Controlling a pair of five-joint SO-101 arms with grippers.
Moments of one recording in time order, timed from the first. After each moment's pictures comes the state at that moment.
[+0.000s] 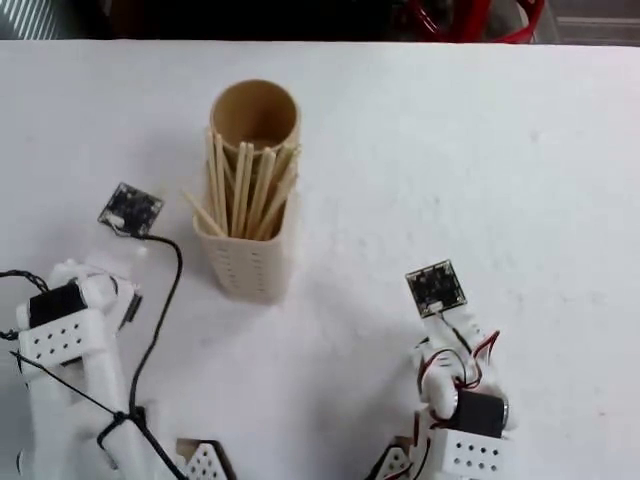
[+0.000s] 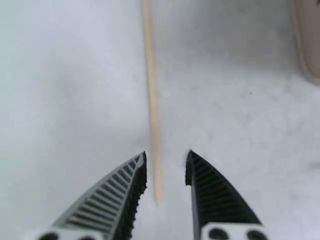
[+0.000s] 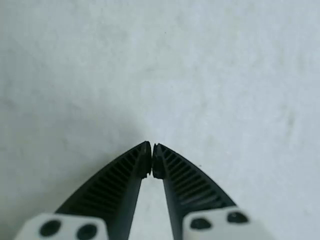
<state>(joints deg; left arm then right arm) -28.9 -43.6 60.0 58.4 -41.4 7.1 -103.0 96.4 72.4 32.3</state>
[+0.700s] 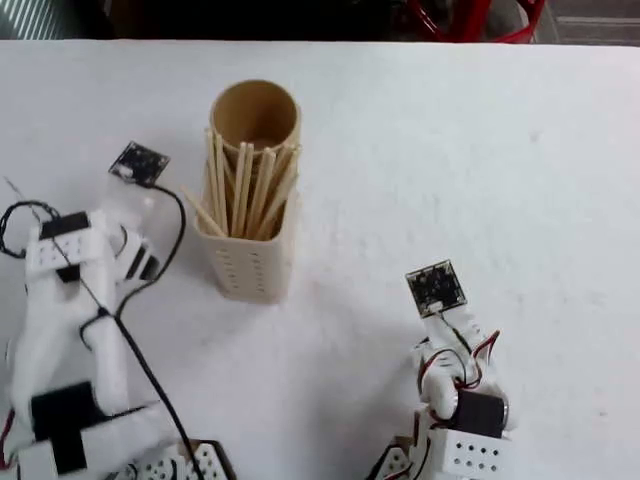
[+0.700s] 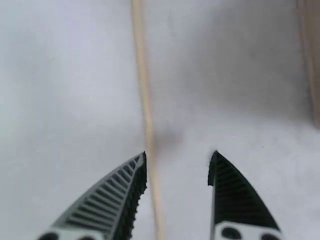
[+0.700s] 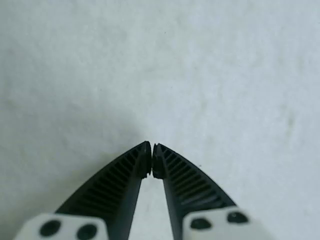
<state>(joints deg) -24.0 -7.3 36.6 56.1 -39.2 7.1 -103.0 96.4 72.4 32.3</state>
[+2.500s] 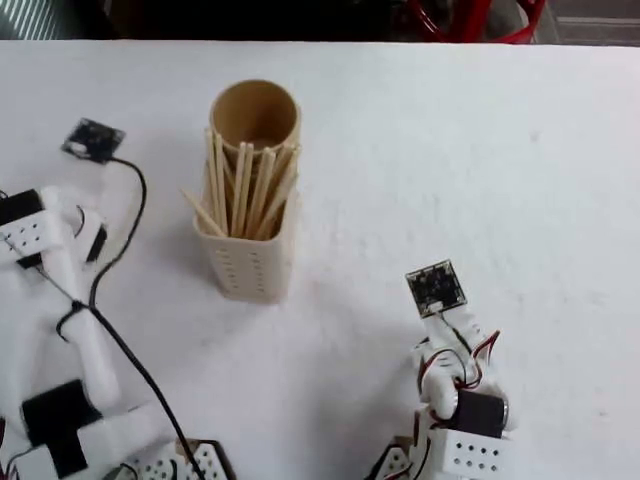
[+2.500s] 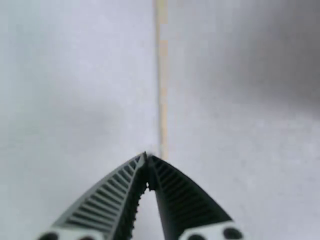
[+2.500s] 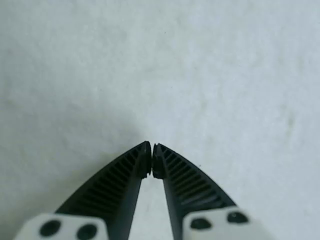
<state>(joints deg) -31.3 -11.0 24.9 66.4 -40.1 7.1 -103.0 96.4 72.4 32.3</state>
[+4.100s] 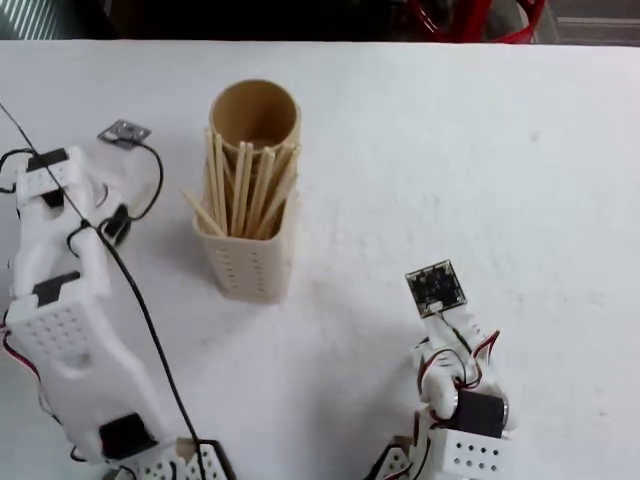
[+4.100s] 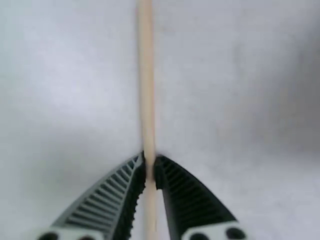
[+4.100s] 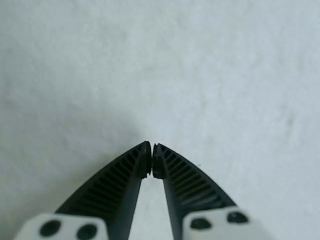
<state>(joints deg) -28.9 40.8 -14.2 74.2 -43.8 7.1 -103.0 96.4 72.4 32.3</state>
